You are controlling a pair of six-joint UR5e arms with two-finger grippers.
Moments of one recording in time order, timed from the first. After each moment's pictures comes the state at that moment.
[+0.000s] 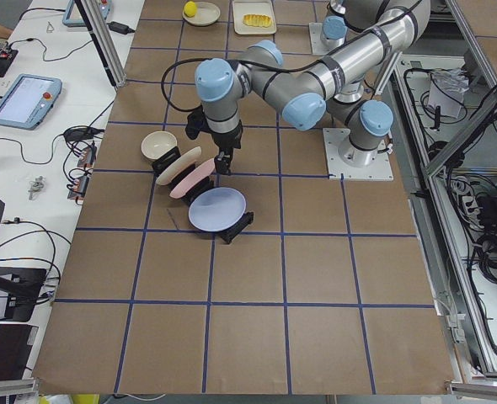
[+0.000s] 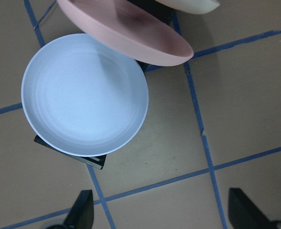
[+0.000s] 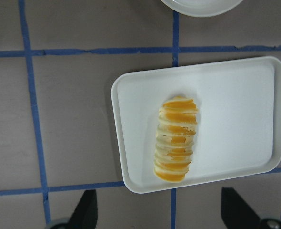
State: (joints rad) left arm -0.84 -1.78 -1.47 -1.57 1.60 1.04; right arm 1.19 -1.69 1.98 -1.84 -1.69 -0.28
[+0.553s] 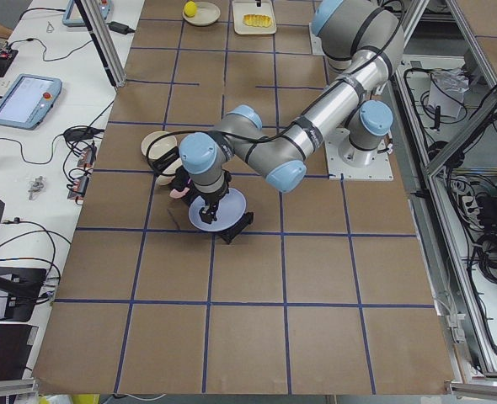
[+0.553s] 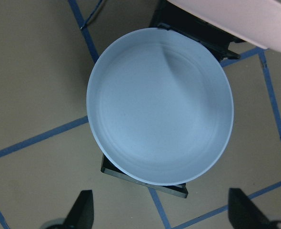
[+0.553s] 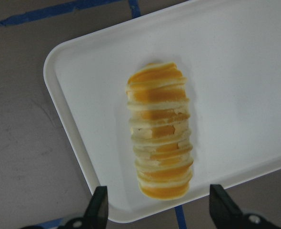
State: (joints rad) left arm -0.77 -2.01 -1.39 -1.45 1.57 1.17; right arm 1.06 -1.68 2.24 -2.12 -1.64 -0.28
